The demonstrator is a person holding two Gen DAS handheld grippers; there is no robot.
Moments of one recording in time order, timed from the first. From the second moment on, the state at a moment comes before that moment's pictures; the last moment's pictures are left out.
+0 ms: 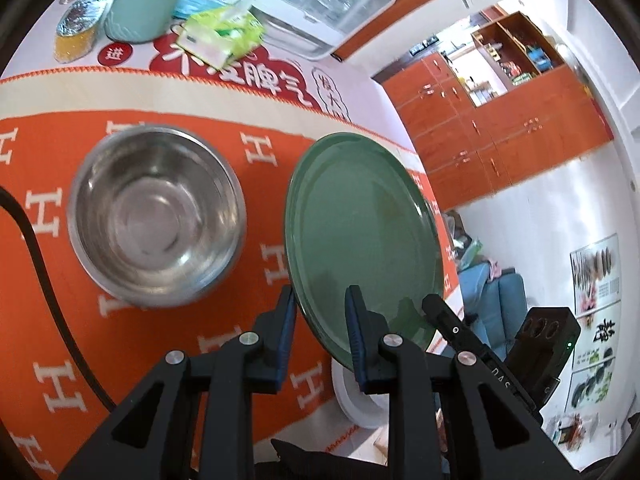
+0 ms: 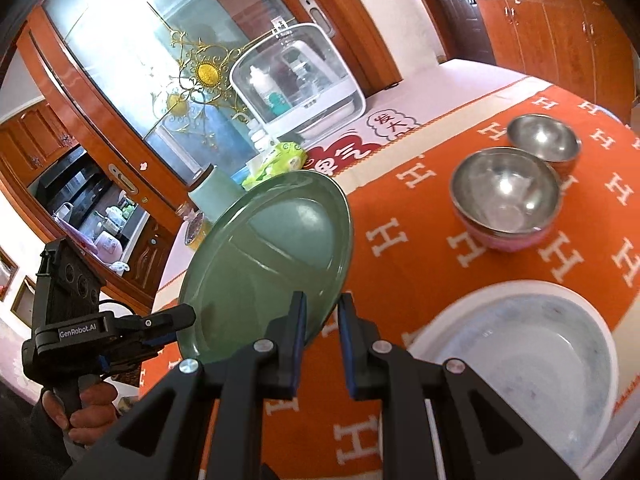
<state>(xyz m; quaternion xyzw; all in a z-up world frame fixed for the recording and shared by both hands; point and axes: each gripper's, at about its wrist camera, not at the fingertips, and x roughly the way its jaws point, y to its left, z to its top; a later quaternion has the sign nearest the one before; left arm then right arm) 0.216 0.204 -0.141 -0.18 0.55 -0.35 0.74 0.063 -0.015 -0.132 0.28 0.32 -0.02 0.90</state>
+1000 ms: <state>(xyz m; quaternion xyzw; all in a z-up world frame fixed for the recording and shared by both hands) 0.118 0.089 -0.168 -0.03 0.62 -0.43 0.66 -0.078 -0.052 -0.158 0.27 0.34 -0.19 0.88</state>
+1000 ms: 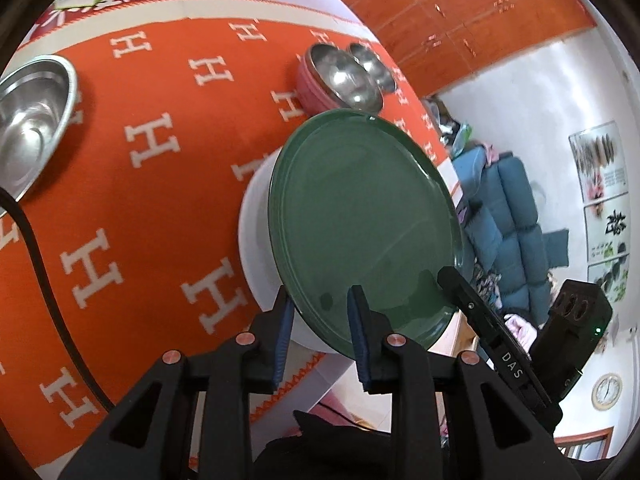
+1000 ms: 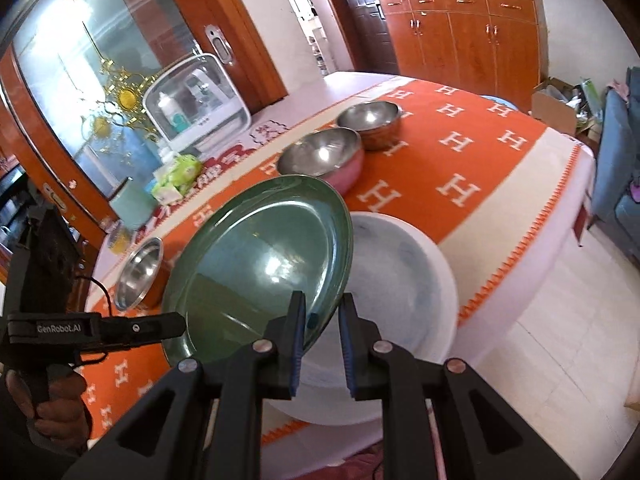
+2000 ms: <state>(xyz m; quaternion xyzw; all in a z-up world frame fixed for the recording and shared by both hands) 0.100 0.029 -0.222 0.04 0.68 -0.37 0.64 -0.065 -0.088 -0.194 0.19 0.48 -0.18 0.84</state>
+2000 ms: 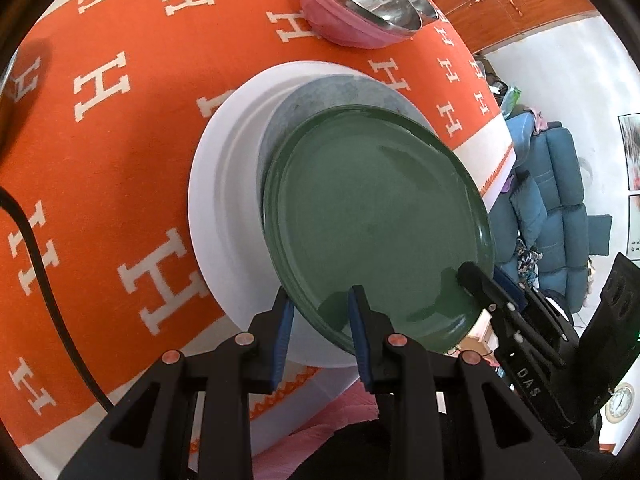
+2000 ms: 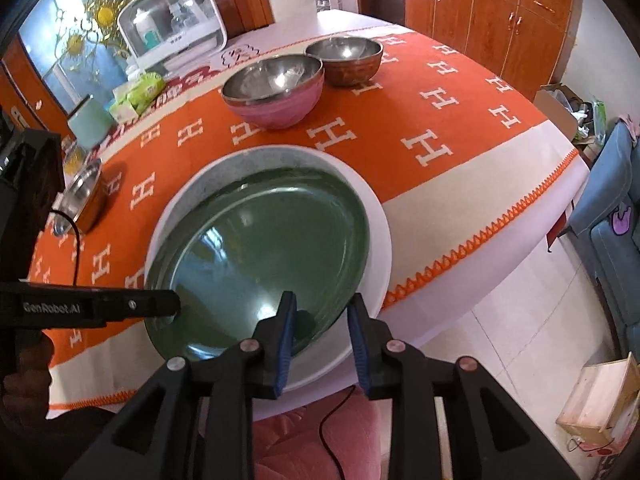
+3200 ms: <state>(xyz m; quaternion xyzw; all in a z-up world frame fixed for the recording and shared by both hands) 0.108 0.115 -0.138 0.04 0.52 -0.37 0.77 0.001 -0.015 -0.170 0.11 0.47 -0.07 0.87</state>
